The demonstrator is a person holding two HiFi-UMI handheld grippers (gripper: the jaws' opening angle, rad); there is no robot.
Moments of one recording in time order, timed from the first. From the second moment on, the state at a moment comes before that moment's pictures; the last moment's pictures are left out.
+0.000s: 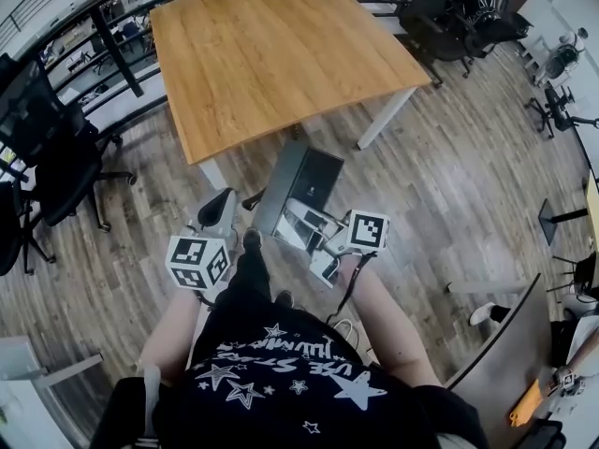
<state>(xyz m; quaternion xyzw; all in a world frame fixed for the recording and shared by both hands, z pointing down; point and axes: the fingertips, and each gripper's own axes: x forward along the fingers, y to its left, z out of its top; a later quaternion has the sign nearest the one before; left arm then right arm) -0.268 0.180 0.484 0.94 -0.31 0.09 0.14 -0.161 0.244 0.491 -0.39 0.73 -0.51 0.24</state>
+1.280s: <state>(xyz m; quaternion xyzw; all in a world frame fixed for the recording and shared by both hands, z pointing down) -0.136 -0.106 0.499 0.95 -0.26 0.09 0.16 -0.039 -0.017 0.492 -0.45 0.71 -0.48 0.24</state>
